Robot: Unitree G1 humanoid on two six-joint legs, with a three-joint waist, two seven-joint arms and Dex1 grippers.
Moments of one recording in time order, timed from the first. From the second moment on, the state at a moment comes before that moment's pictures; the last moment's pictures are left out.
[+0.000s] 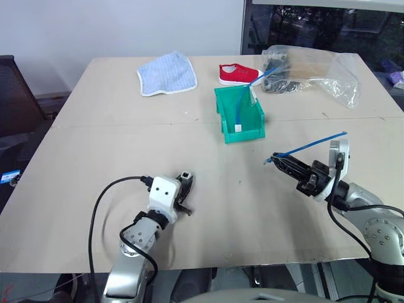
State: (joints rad) left arm 0.17 0.27 -0.03 -0.34 -0.05 0.16 -0.37; right arm -0.06 -0.48 -0.14 -0.42 0.91 0.63 0.67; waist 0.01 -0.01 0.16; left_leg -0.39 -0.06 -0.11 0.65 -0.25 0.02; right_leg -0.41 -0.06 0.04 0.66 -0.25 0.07
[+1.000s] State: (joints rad) left arm -0.81 0.31 -0.28 0.89 -0.11 -0.36 -1.37; right arm -0.46 -0.50 0.24 0.06 0.26 0.07 1.08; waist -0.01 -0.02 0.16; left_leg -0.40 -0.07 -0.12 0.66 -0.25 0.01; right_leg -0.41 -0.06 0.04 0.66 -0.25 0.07
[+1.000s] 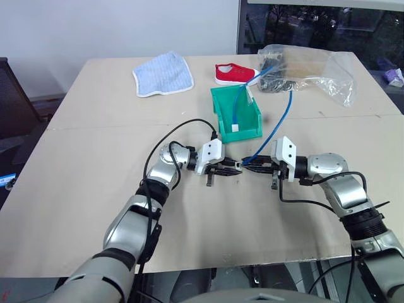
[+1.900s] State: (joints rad) left arm -0.84 0.29 -0.25 0.97 -0.07 -0.42 -1.39; right arm -0.53 -0.49 0.26 0.13 0.19 0.06 1.14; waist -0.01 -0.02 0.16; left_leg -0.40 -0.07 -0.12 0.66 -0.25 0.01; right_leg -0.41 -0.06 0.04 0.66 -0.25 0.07
